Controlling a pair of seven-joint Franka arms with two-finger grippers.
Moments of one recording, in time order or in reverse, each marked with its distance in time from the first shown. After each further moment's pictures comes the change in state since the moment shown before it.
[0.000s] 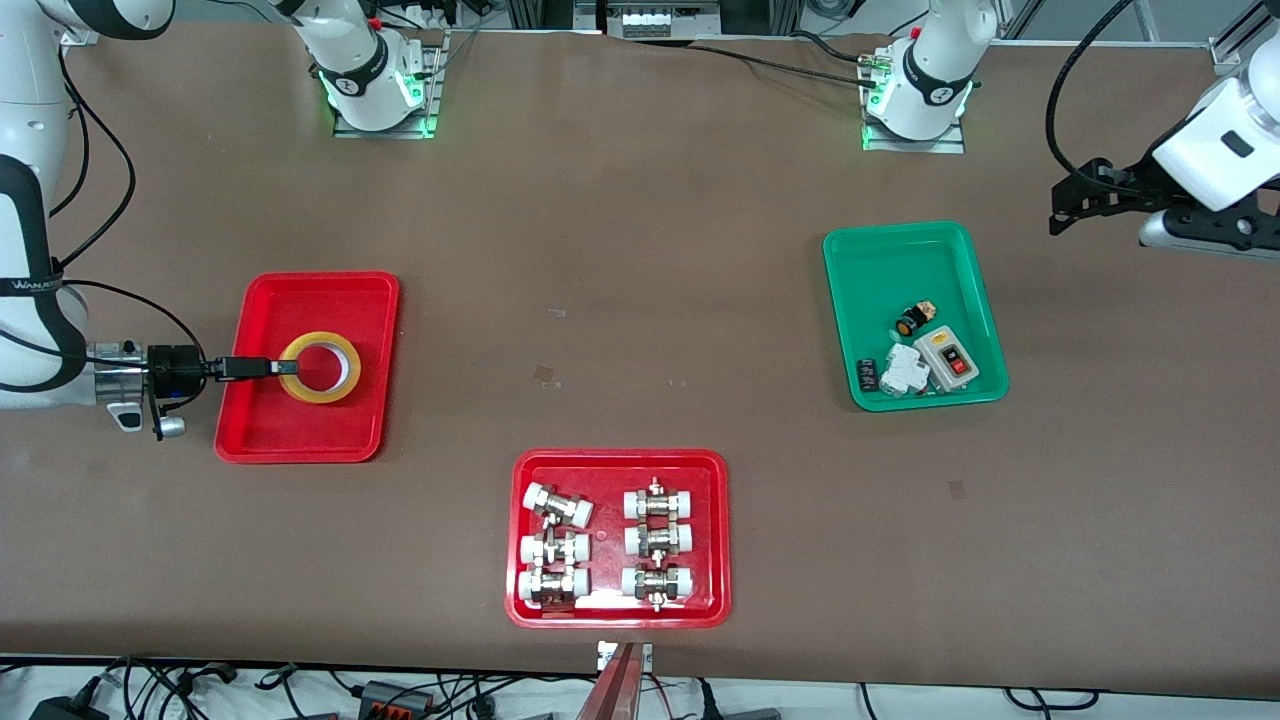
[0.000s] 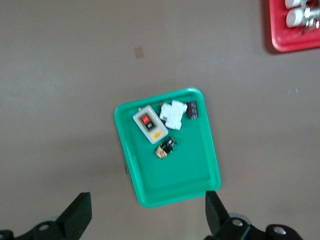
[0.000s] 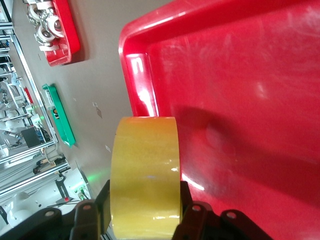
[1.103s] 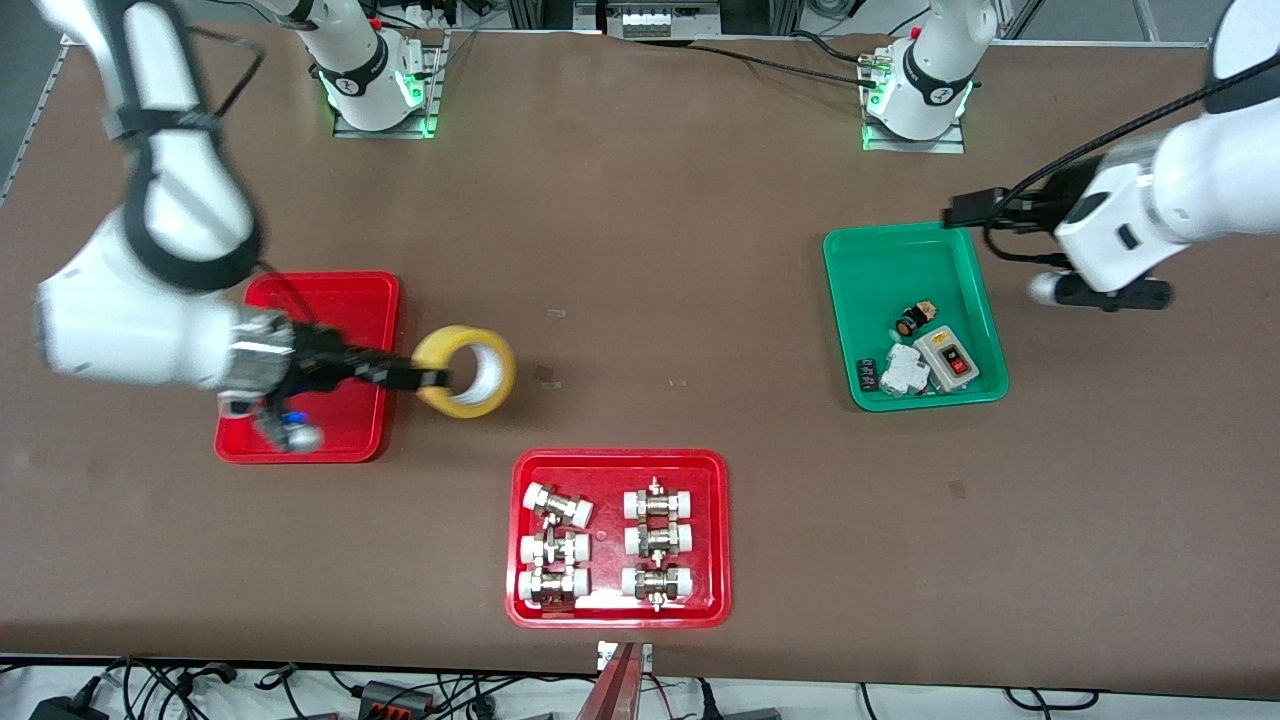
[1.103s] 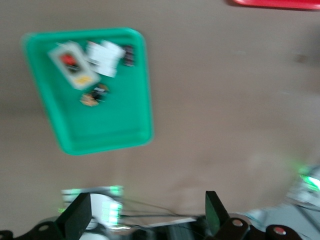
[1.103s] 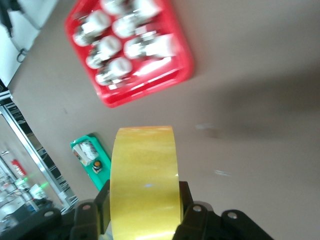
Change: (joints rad) left arm 0.062 0.256 -0.156 0.270 -0.148 -0.326 -0.258; right arm 0.386 -0.278 -0.002 0.006 0.080 0.169 0.755
